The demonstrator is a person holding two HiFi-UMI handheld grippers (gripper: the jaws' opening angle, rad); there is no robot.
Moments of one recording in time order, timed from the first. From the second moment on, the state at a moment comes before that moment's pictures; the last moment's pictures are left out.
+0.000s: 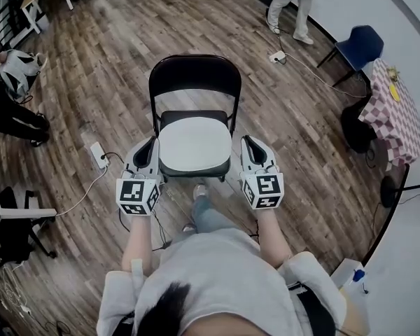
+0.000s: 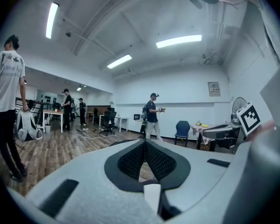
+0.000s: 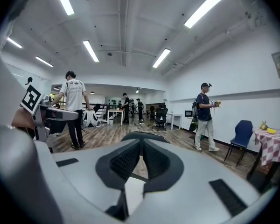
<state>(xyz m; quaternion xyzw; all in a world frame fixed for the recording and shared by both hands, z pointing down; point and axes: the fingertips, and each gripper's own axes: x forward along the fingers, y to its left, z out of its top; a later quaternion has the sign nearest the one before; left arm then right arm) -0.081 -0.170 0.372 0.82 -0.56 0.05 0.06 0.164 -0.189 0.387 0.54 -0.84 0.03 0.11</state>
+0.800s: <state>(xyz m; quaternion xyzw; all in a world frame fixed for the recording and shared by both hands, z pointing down) -0.078 -0.117 0.311 0.81 -0.58 0.00 0.02 0.173 -0.143 0.314 0.55 -0.84 -0.03 0.05</state>
